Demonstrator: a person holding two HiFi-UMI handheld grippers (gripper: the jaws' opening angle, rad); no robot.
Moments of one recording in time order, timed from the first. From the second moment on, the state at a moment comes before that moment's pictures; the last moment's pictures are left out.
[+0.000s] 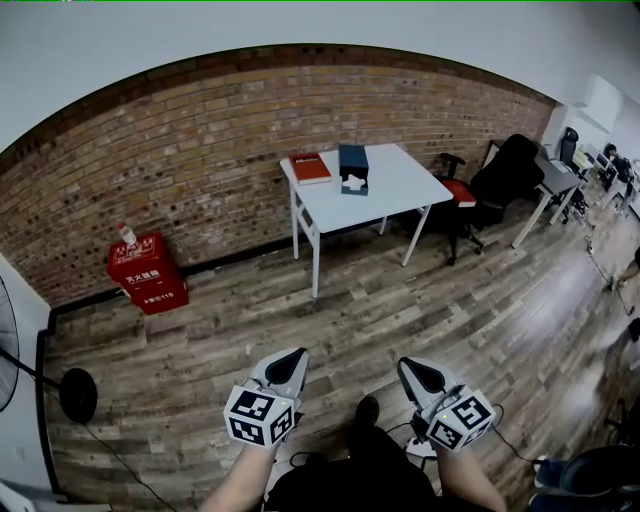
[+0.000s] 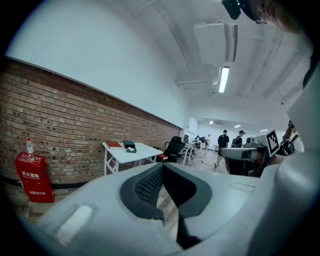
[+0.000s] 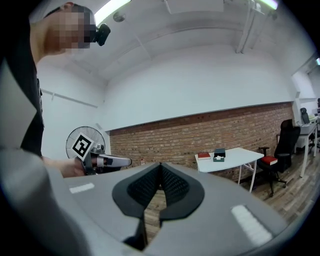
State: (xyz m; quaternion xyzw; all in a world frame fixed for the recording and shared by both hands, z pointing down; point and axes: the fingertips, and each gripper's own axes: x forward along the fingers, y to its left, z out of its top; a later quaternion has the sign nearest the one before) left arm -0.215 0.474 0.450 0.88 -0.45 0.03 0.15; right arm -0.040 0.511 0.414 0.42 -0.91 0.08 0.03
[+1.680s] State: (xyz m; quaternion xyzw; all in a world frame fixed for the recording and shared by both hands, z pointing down) left arm -0.033 0.170 0.459 0.88 -0.43 0.09 0.18; right arm 0.097 0.204 0.460 0.36 -0.92 0.17 0.02
